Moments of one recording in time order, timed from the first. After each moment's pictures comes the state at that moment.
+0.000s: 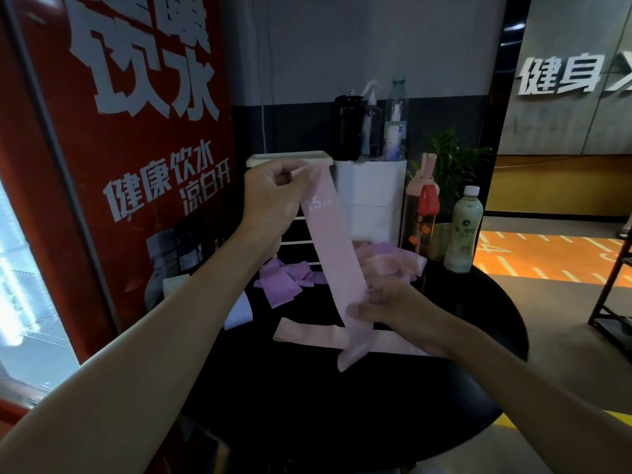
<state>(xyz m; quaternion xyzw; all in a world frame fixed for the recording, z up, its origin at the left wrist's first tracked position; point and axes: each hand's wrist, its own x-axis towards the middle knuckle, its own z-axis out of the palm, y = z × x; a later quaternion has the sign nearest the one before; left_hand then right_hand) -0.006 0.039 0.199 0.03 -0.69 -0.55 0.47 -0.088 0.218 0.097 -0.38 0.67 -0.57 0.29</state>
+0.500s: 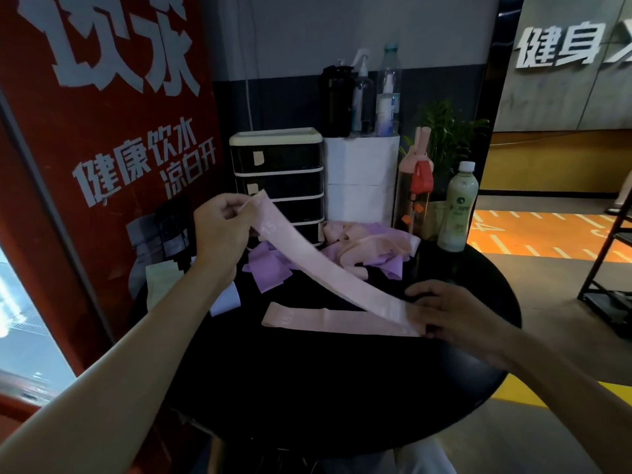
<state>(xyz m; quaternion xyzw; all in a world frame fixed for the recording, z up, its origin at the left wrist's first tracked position) -0.001 -0.011 0.130 0.17 -0.67 -0.53 0.49 -0.137 0.284 0.043 -0.23 0.68 -0.64 0.27</state>
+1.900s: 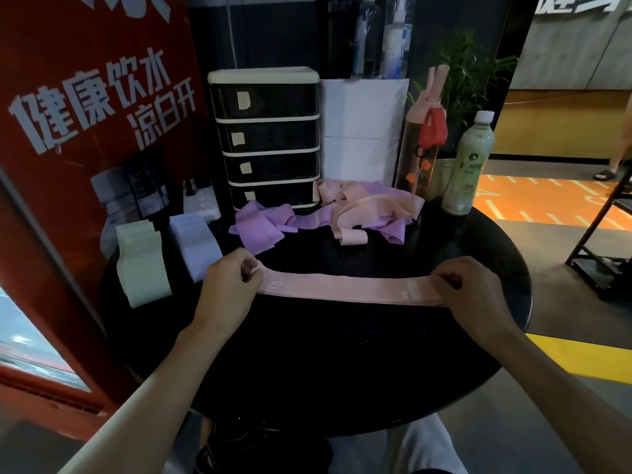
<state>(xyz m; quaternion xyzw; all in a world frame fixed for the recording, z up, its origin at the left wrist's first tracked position) 0.008 -0.023 -0.011 0.23 -0.87 -0.29 0.32 -0.162 0.284 -0.007 -0.26 0.89 -0.36 -0.13</state>
